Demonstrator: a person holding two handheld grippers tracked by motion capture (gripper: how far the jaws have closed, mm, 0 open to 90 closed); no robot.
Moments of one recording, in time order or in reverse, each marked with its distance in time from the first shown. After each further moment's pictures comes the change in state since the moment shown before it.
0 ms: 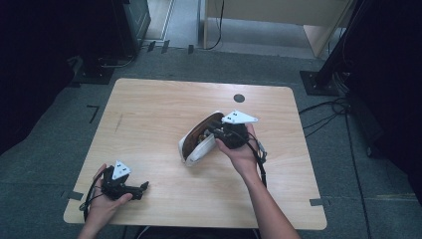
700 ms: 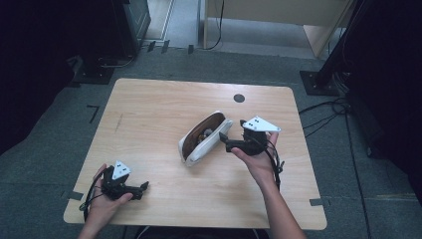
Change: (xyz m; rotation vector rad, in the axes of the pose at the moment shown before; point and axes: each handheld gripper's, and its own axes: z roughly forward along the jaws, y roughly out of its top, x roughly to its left) left arm 0.000 0.000 0.000 -0.001 0.001 0.000; right arm -0.021 -0.020 -0.044 -0.047 -0.070 0.052
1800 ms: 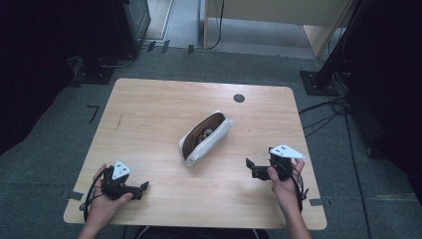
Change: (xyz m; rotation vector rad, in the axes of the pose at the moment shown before) left arm 0.000 0.000 0.000 0.000 0.000 -0.001; right arm -0.043 -0.090 -0.051 0.120 -0.109 0.107
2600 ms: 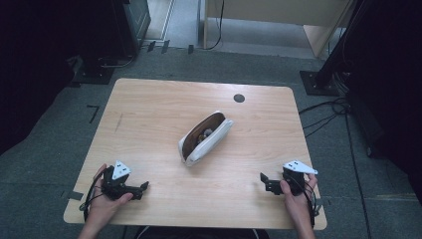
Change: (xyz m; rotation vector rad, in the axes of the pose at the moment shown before) left arm 0.000 0.000 0.000 0.000 0.000 0.000; right arm -0.033 -0.057 -0.017 0.098 -0.087 0.073
